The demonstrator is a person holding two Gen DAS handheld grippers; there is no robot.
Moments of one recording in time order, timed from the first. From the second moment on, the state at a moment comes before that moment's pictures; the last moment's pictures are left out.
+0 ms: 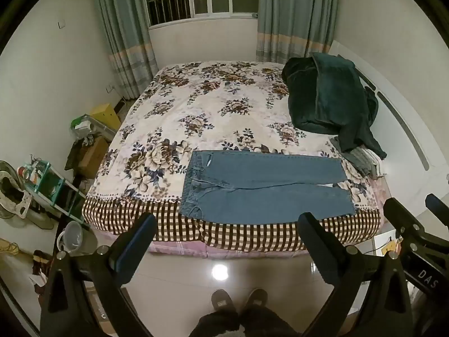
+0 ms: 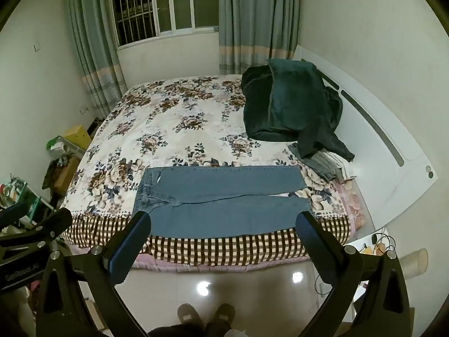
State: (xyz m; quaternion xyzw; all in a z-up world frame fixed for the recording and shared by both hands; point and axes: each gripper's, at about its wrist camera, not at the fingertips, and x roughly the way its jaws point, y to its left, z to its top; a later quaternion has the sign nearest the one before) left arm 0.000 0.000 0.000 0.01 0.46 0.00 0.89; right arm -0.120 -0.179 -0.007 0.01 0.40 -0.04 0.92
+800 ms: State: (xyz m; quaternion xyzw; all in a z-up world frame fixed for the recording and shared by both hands) left arm 0.000 0.000 0.000 0.01 0.46 -0.01 0.89; right arm -0.118 -0.184 -0.003 0.01 0.40 -0.05 0.91
